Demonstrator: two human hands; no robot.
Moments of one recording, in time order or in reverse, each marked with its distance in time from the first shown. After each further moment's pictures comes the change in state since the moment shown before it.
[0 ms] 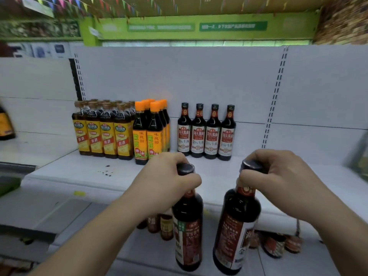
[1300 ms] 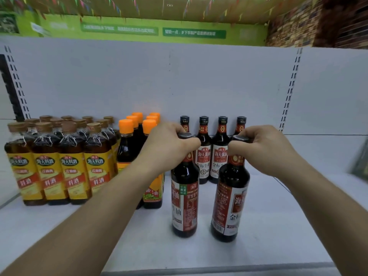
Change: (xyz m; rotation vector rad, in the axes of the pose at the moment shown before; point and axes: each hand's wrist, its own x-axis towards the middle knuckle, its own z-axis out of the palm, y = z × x) left_hand 0.235 -0.094 -0.033 -0.166 -0.007 0.187; right_hand 0.208 -0.026 0.083 -0.063 0.276 0.156
